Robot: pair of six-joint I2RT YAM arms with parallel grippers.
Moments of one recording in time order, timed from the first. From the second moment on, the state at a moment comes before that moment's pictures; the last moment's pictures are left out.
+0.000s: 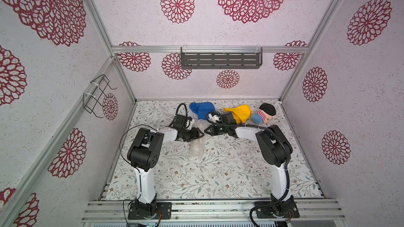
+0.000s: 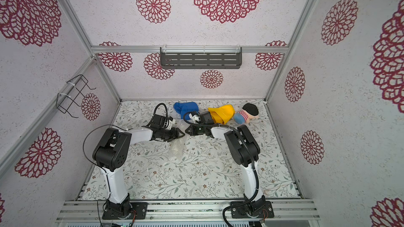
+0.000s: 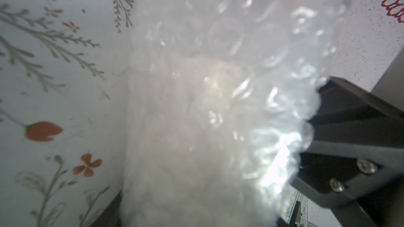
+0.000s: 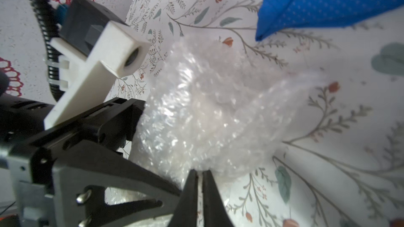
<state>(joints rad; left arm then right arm) -0.33 2.00 1.13 -0.07 0.59 -0.49 0.53 2.07 1.29 0.05 -0.59 0.40</state>
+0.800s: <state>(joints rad) -0.40 1.94 1.04 0.16 0.76 -0.75 0.50 2.13 1.03 0.84 -0.68 1.07</state>
